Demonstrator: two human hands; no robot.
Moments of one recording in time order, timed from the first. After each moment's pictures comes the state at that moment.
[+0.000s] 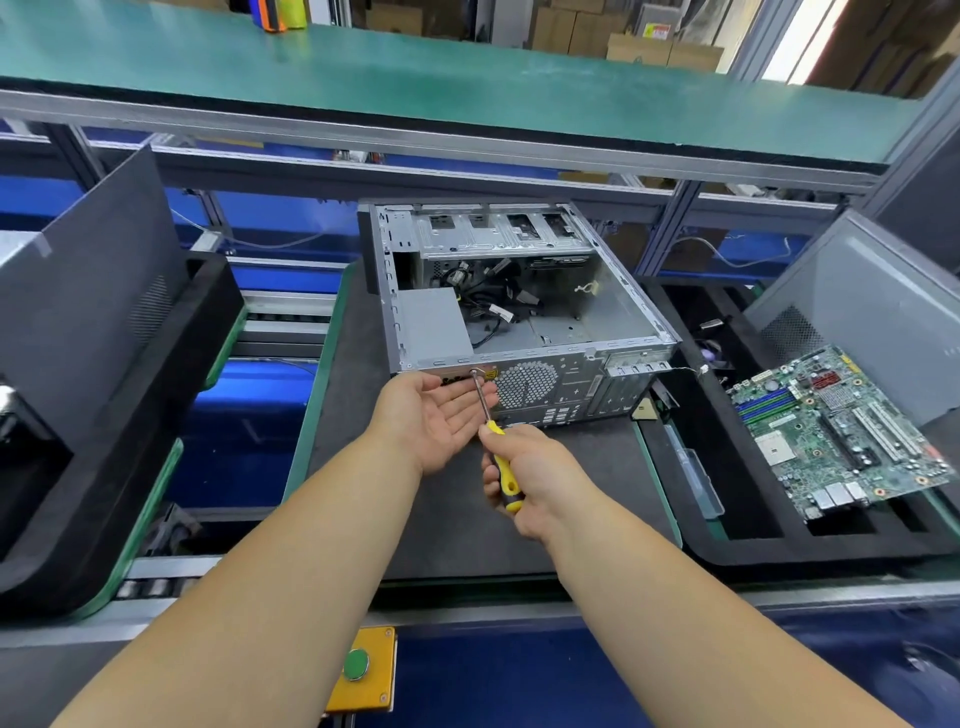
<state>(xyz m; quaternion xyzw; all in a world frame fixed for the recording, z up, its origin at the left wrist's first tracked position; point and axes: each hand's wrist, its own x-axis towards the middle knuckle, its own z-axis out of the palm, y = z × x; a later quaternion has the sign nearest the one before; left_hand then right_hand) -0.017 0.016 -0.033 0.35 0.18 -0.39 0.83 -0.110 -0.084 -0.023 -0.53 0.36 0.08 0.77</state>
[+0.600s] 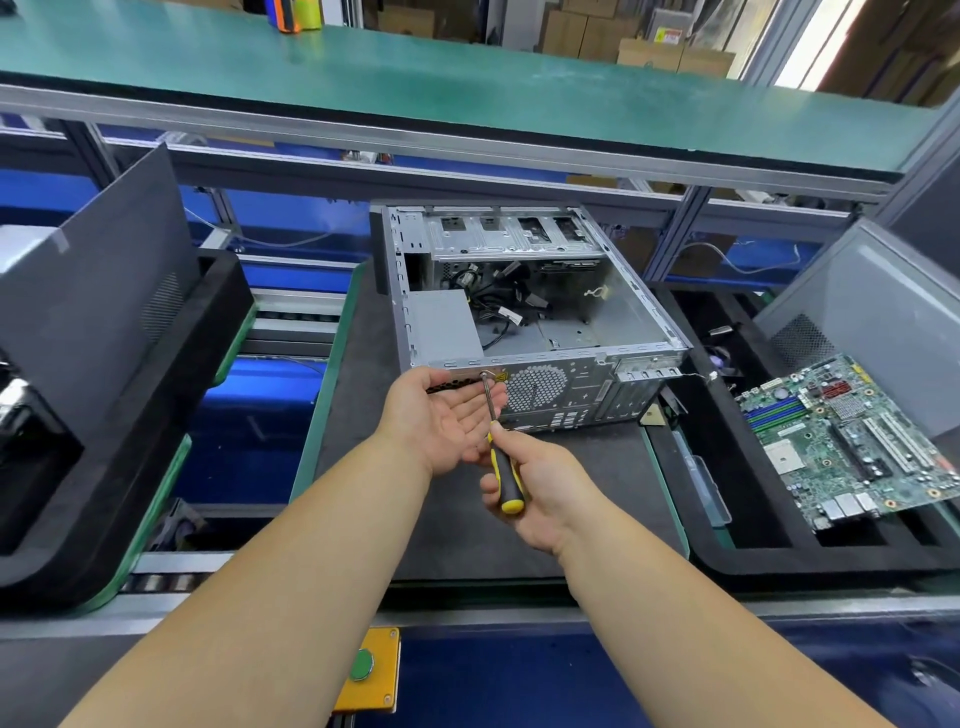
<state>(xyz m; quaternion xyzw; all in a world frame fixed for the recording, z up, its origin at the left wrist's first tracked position) -0.020 0.017 -0.025 0.32 0.19 -0.40 0.84 -0.115 -0.082 -0.020 -0.47 0.31 0.11 0.82</state>
